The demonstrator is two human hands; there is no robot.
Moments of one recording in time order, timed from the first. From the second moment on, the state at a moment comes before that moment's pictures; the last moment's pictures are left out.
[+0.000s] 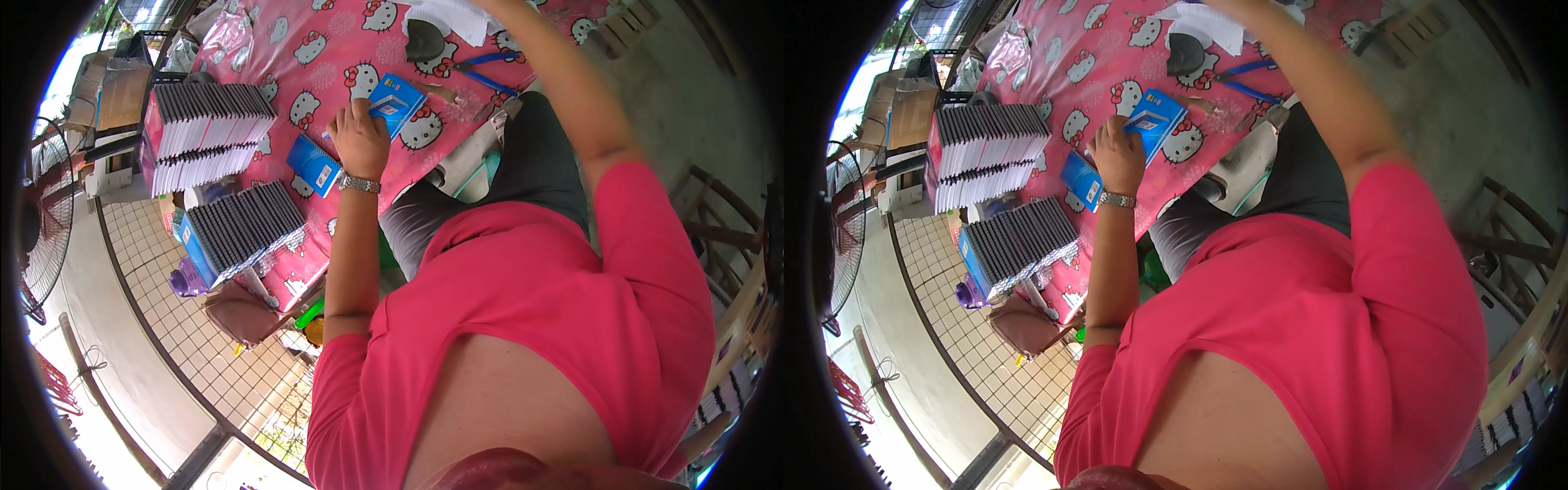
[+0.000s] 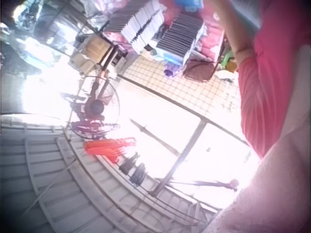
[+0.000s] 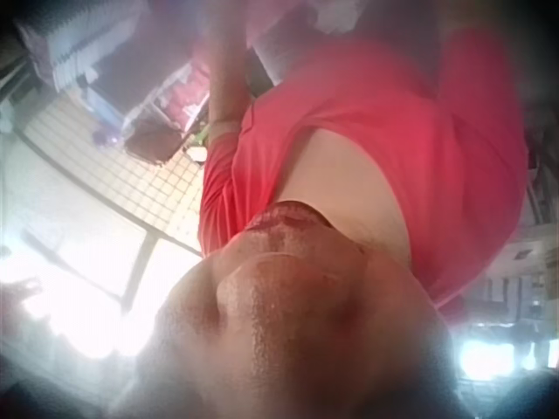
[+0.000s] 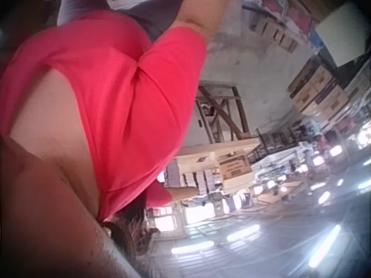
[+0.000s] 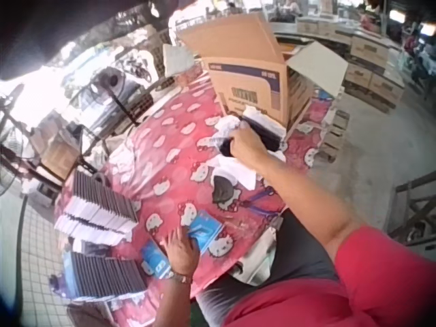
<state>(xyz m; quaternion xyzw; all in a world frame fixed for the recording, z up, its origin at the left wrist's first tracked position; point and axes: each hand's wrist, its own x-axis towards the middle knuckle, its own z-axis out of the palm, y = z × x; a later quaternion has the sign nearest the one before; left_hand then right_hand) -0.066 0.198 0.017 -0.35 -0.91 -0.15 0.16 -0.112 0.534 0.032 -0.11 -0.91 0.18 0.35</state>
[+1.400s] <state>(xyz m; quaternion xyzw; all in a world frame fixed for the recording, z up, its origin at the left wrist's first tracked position) -0.056 0.192 0.003 -0.35 -0.89 -0.18 0.23 -0.017 0.376 0.014 0.15 -0.84 0.51 0.07</state>
